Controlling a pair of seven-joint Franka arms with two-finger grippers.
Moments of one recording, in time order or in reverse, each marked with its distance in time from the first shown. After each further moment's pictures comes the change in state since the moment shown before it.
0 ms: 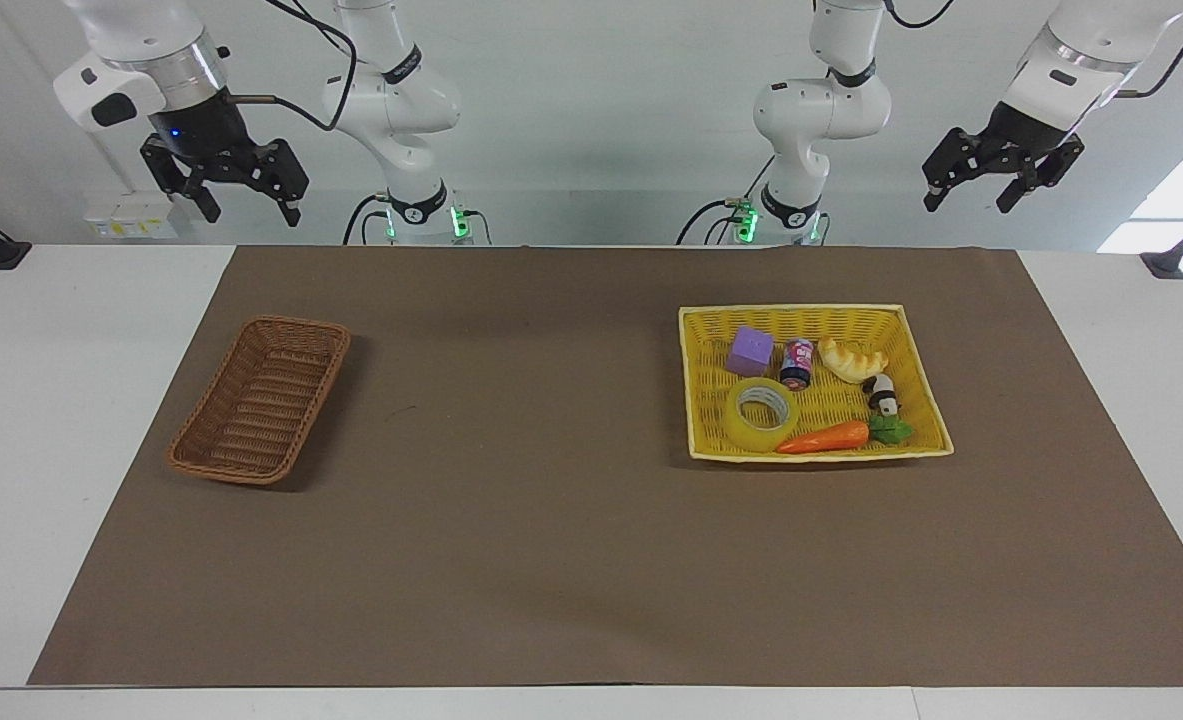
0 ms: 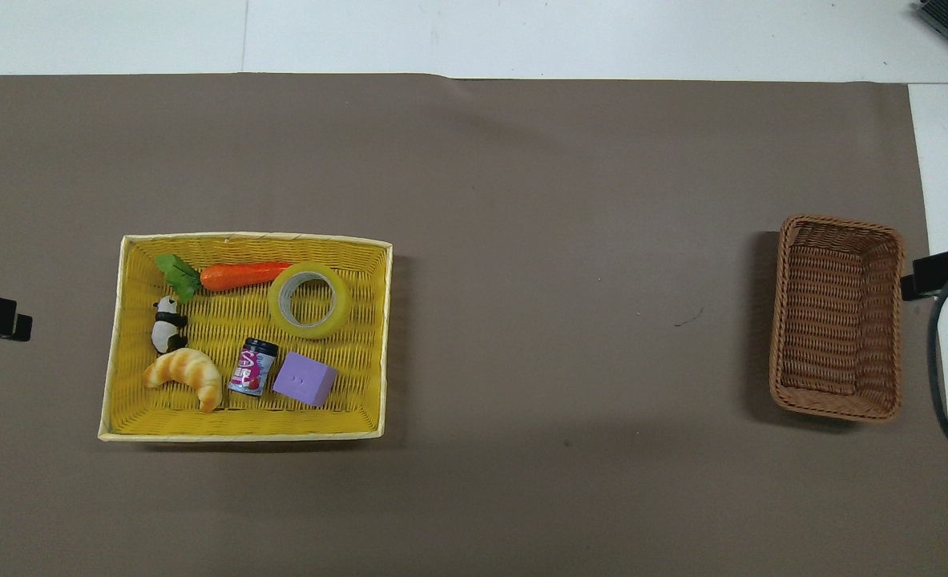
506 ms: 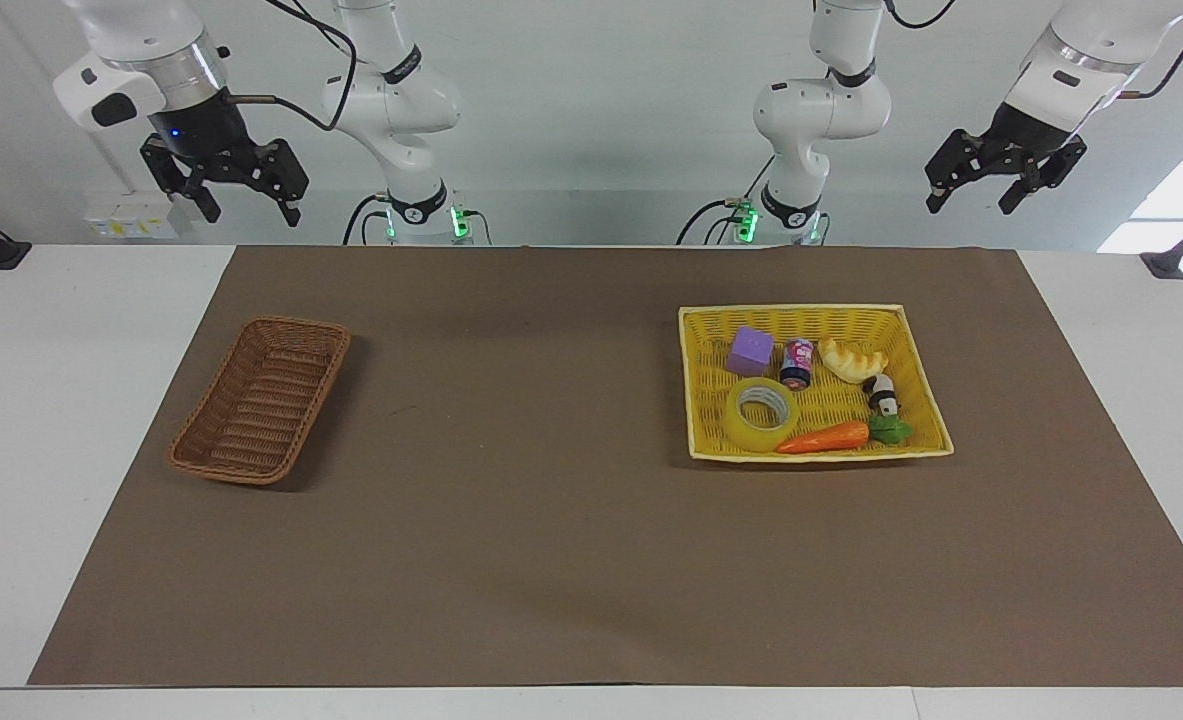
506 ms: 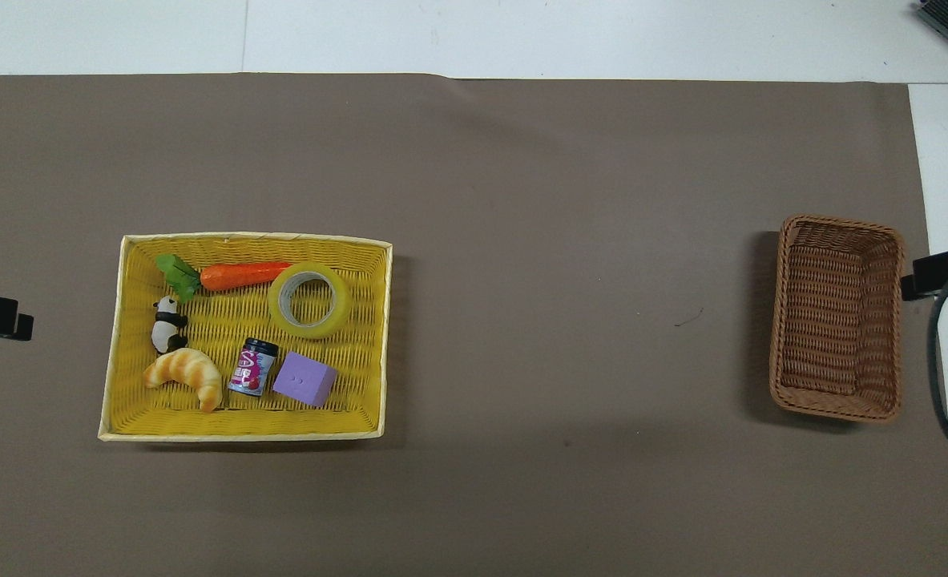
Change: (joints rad) left arm 0.001 0.000 0.000 -0.006 0.000 0.004 0.000; right arm 0.000 0.000 0.000 0.000 0.000 0.000 0.000
